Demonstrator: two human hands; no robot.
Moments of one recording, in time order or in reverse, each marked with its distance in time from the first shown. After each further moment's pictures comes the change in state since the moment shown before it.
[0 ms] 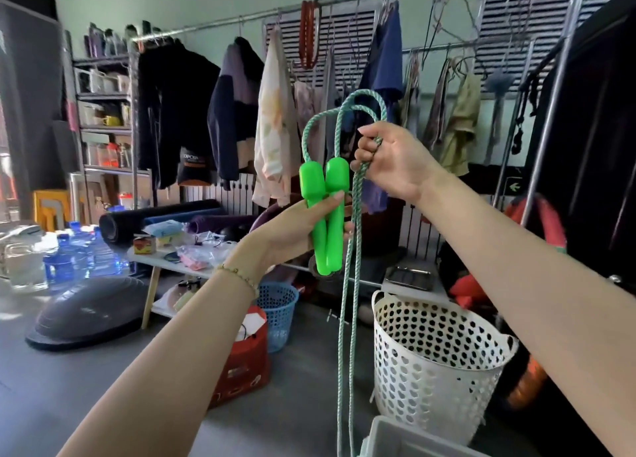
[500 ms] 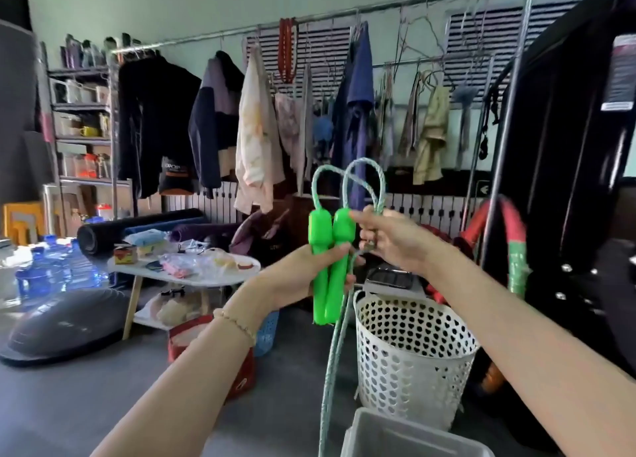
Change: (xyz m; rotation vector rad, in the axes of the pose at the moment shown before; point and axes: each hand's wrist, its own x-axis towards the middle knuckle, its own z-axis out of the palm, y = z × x) left_hand -0.031 -0.042 0.048 0.004 -0.094 -0.095; right_hand -0.086 0.034 -0.051 -0.306 0.034 0.151
